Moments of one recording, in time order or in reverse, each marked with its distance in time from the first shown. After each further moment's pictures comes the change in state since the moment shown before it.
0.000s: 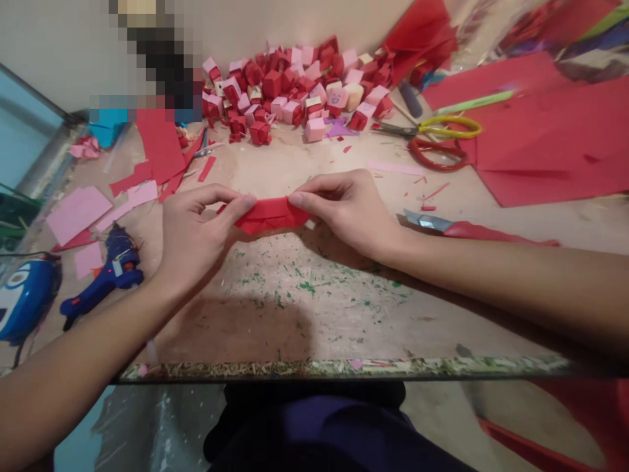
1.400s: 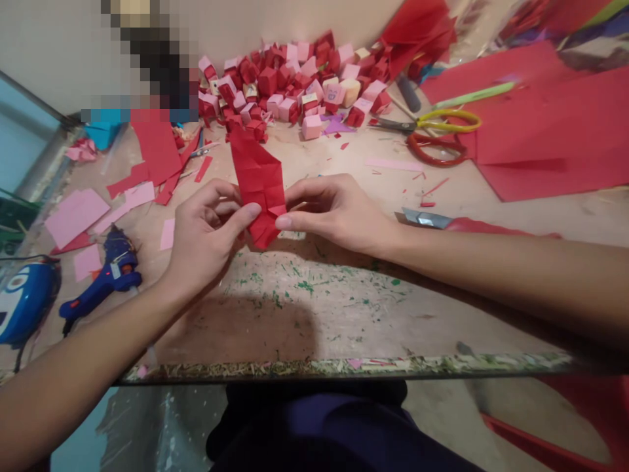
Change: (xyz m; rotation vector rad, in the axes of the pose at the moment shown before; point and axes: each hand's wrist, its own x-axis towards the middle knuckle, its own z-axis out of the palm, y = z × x) left_hand -0.009 0.000 0.012 -0.437 -0.158 -0.142; right_hand 0.002 0.005 0.000 0.330 -0.257 0.043
